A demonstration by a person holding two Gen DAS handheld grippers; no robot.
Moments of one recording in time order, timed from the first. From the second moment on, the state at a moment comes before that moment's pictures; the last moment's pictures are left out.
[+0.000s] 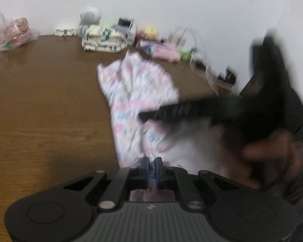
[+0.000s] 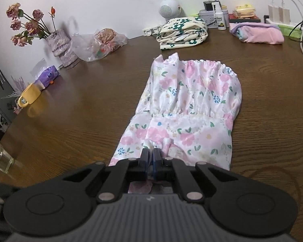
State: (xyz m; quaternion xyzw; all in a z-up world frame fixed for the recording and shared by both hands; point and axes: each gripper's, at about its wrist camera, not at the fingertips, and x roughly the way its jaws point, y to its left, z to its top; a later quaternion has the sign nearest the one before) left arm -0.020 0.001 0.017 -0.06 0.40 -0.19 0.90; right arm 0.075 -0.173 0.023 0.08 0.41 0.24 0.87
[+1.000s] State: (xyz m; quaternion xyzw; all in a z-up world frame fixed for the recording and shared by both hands) left arm -0.091 0.044 0.007 -0.02 0.32 -0.32 0.89; right arm -0.086 -0.234 0.033 -0.10 0.33 0.38 0.86
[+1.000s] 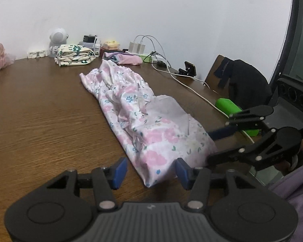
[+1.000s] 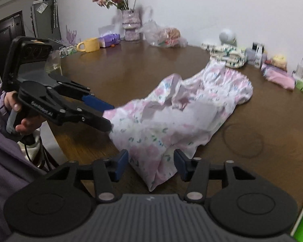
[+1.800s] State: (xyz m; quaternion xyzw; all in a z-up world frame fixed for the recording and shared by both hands) left arm -0.178 -0.007 0.001 0.30 0.11 -0.33 0.89; right arm -0.047 -0.284 0.044 0.15 0.38 0.44 0.80
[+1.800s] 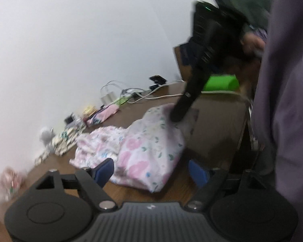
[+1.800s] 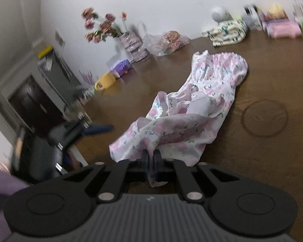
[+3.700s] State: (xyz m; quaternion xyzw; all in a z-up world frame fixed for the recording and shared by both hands) left arm -0.036 0.037 0.027 0.03 0.30 -0.56 0.77; right arm 0.000 -0.238 0.030 0.10 0.39 0.59 0.70
